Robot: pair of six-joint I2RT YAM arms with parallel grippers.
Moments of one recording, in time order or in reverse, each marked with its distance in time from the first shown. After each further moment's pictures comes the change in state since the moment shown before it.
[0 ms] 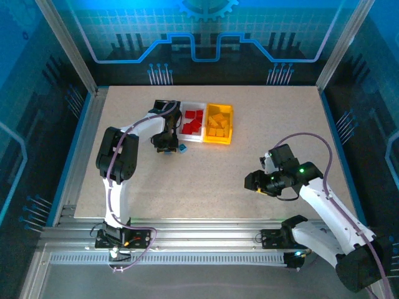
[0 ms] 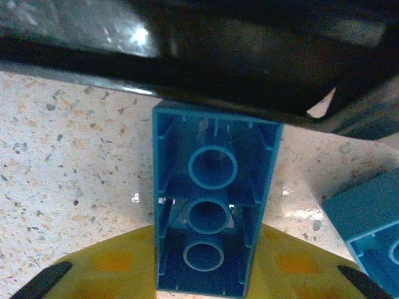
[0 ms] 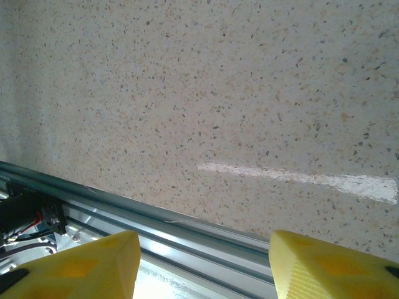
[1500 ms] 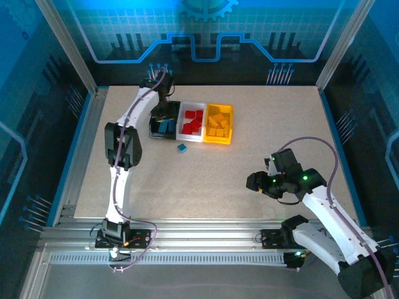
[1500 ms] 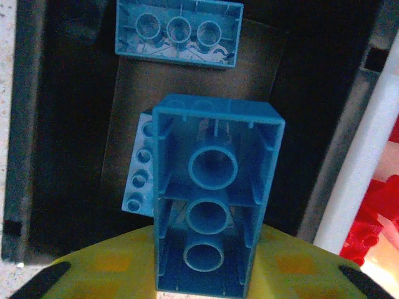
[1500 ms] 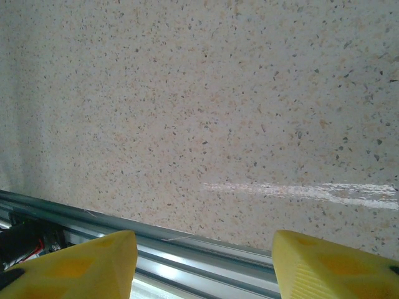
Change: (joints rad) left arm 0.115 0.274 0.718 -0.256 0.037 0.038; right arm 0.006 -0.085 -0.049 0.037 0.066 0.096
